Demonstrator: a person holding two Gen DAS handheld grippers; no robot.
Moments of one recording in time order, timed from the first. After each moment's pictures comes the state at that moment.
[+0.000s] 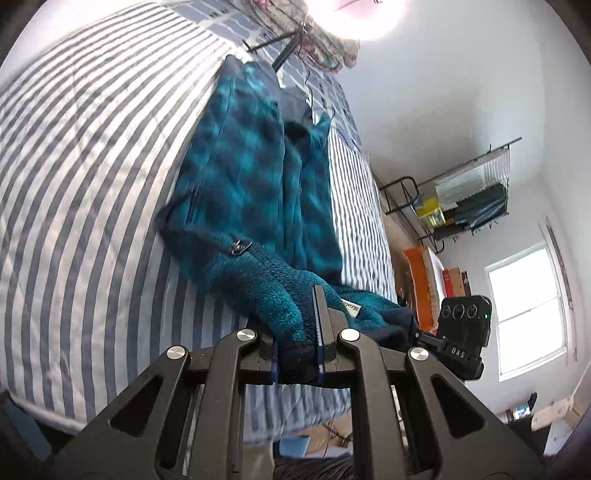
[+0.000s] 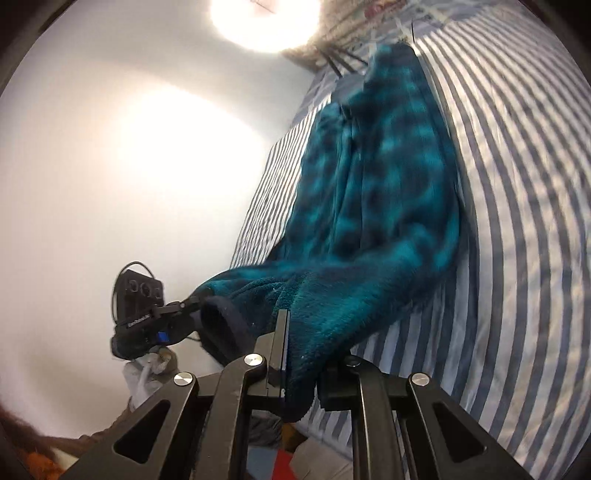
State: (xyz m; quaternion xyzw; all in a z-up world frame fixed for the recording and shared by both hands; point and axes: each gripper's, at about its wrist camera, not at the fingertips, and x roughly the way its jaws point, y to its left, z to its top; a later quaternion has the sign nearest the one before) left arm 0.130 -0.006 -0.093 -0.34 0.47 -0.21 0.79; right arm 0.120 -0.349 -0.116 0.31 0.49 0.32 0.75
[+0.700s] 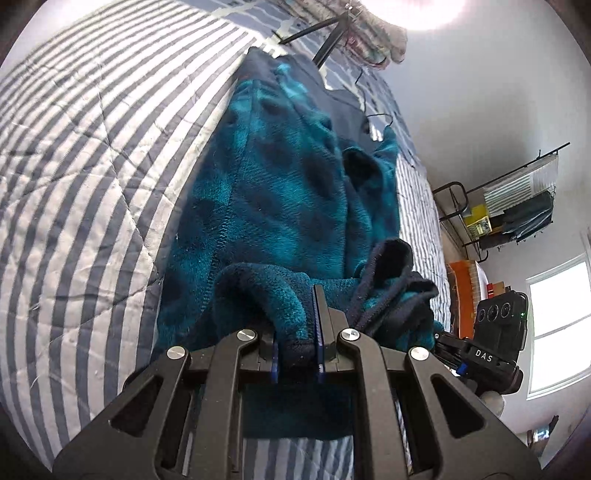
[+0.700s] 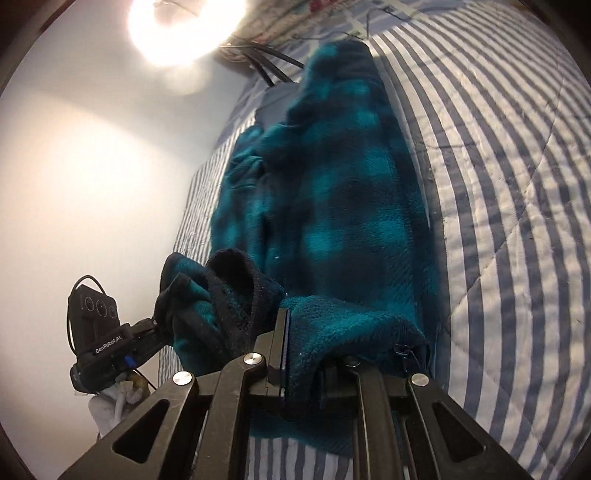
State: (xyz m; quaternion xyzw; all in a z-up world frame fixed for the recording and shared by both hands) left arm 0.278 -0.033 -0.162 -0.30 0.52 -0.15 0.79; right arm 0.285 -0.334 -0.182 0.31 0.55 0.22 0.74
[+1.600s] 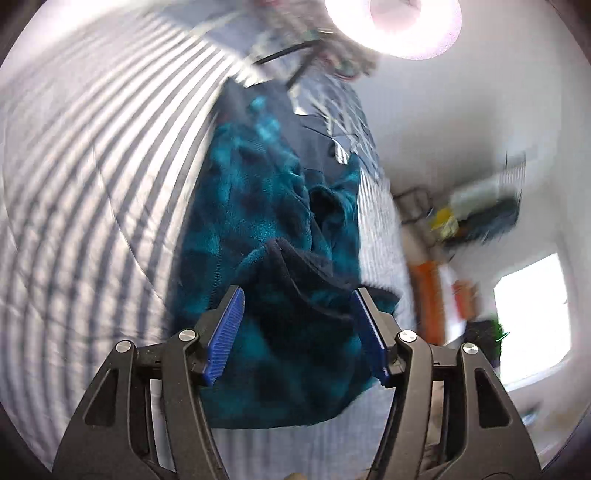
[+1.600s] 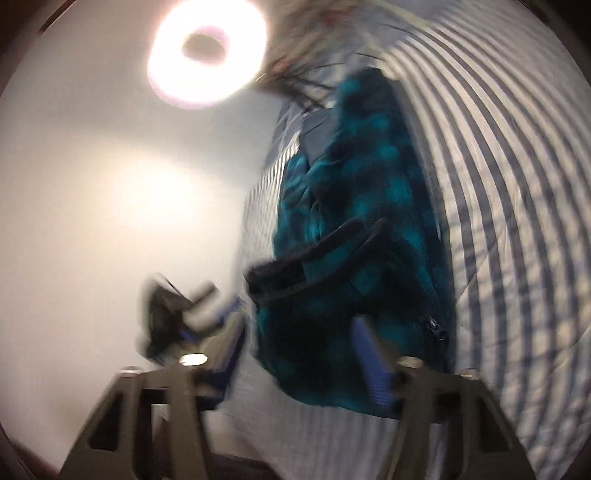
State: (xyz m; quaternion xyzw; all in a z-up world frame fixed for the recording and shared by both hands) left arm 0.280 0.001 -0.110 -0.29 0.49 -0.21 0.80; right arm 0.217 -0.387 -0.102 0.29 0.50 0.31 0.76
